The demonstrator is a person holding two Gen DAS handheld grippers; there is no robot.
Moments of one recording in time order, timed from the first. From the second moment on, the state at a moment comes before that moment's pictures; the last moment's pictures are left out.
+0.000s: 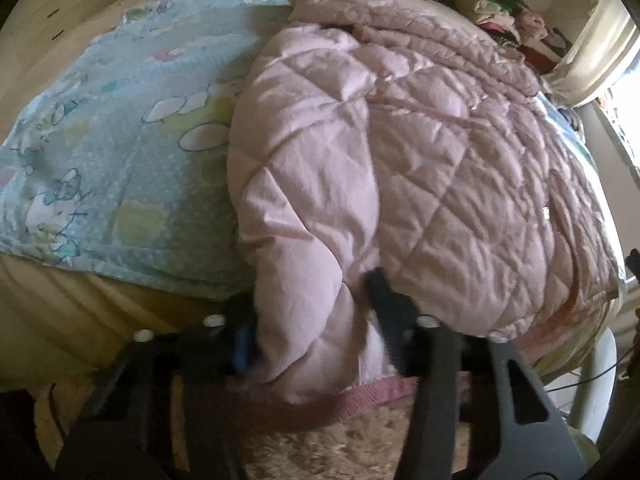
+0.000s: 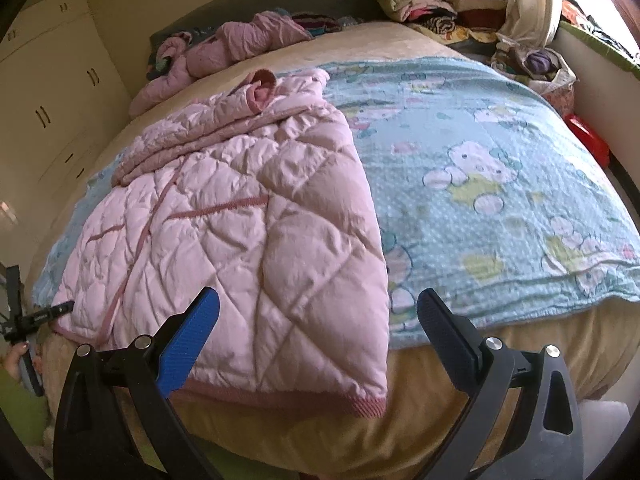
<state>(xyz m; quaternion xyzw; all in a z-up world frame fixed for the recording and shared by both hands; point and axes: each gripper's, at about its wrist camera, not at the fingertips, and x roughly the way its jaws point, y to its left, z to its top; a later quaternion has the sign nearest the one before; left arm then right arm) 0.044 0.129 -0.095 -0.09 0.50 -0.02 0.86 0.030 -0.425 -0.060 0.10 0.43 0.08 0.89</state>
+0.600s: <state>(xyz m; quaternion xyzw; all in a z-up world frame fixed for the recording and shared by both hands) 0.036 0.129 -0.057 -0.09 0.44 -0.04 0.89 0.025 -0.438 -0.116 0.19 0.50 0.12 0.84</state>
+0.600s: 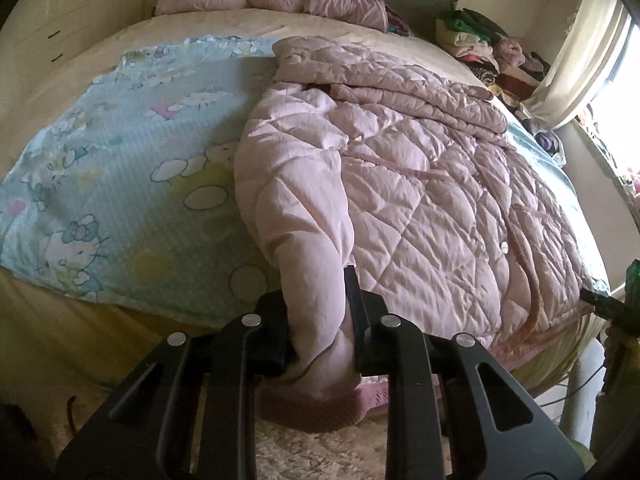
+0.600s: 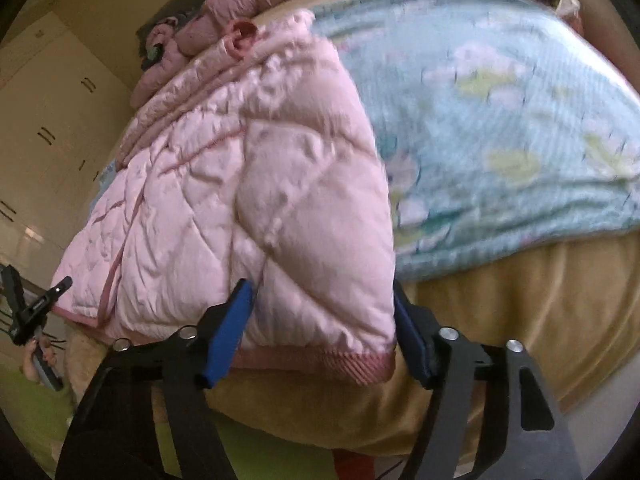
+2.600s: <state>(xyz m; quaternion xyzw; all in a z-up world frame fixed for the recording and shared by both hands) 0.112 0.132 0.042 -0.08 0.31 -0.01 0.95 0.111 -0.404 0.064 0.18 0.24 0.18 0.94</state>
